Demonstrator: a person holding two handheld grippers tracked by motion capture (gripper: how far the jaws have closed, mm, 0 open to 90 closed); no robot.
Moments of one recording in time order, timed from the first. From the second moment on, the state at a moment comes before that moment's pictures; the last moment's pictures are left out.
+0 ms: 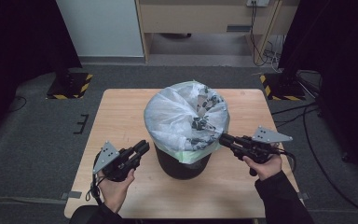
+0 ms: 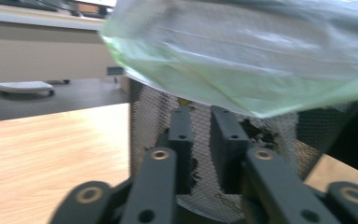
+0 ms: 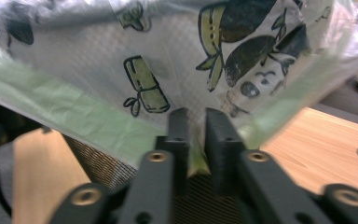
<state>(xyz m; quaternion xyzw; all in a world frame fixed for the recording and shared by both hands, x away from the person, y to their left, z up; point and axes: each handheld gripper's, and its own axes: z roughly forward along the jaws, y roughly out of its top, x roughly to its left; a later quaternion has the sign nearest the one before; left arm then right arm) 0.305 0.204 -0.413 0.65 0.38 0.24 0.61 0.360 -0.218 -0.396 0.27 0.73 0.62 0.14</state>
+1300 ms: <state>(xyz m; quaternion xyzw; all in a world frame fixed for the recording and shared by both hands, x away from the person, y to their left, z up) 0.379 0.227 -0.490 0.71 0.47 0.25 0.45 0.433 -0.134 -0.249 0.31 0.62 0.69 0.20</state>
